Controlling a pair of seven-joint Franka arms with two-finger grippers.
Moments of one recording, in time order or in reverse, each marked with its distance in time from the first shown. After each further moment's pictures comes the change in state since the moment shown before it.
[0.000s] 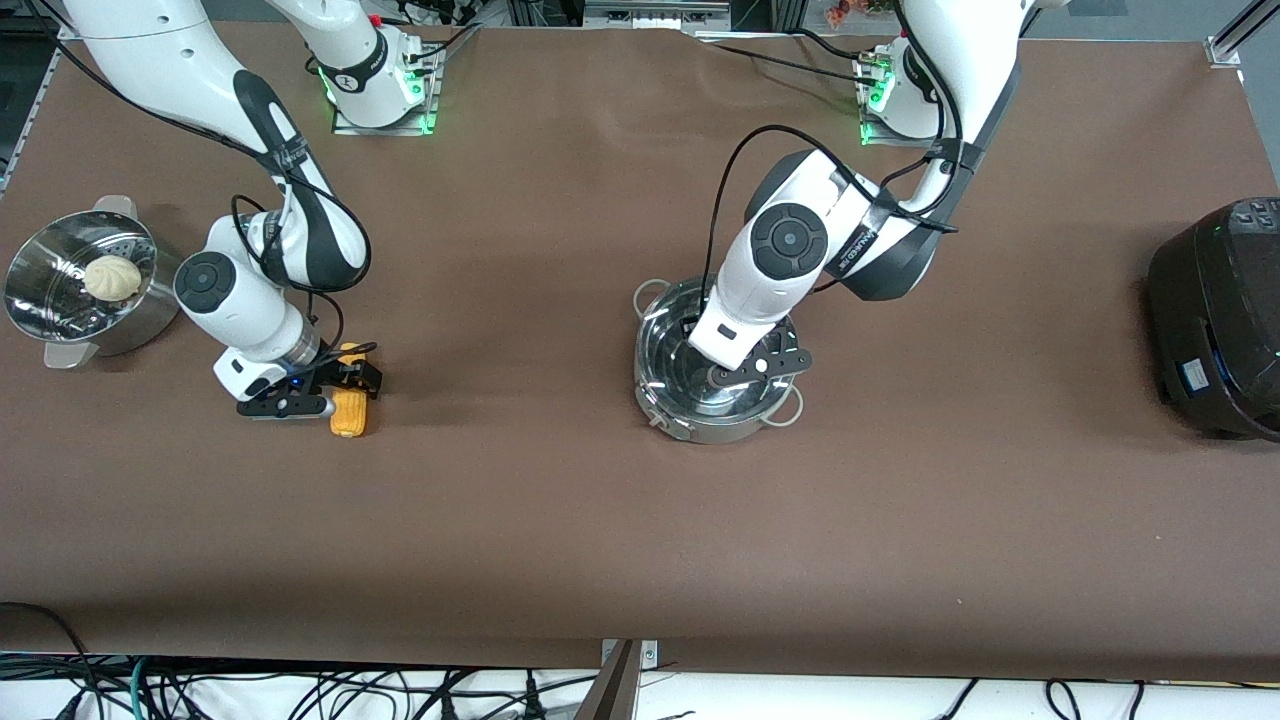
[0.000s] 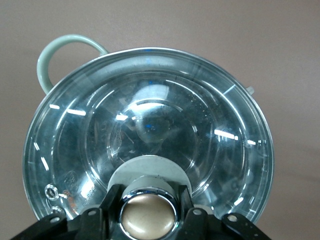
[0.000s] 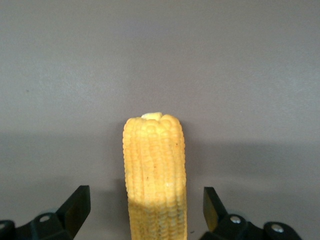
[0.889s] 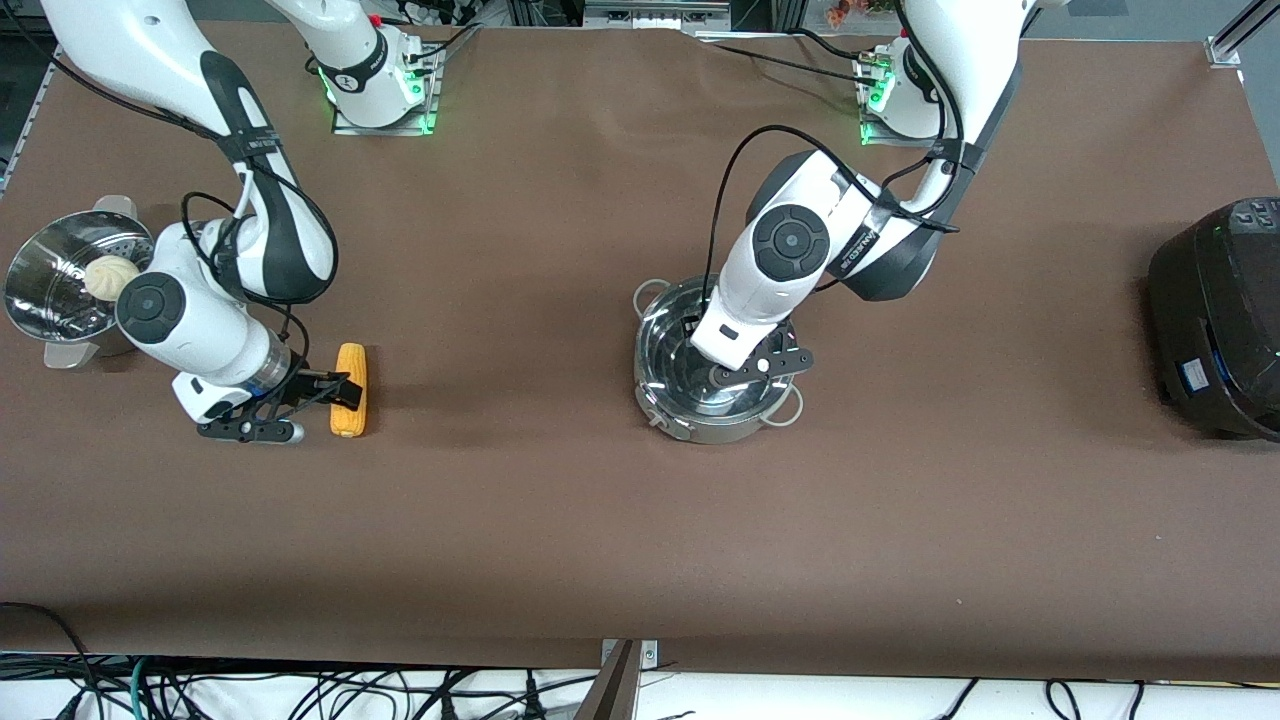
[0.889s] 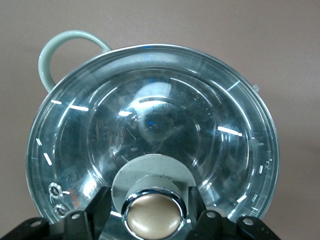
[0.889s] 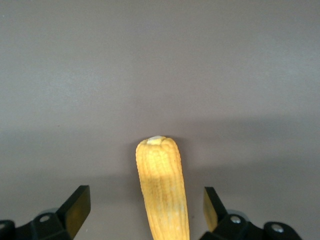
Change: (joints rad) left arm 0.001 0.003 0.000 -0.009 -0.001 0.001 0.000; right arm 0.000 -0.009 0.000 0.207 0.001 -0.283 0.117
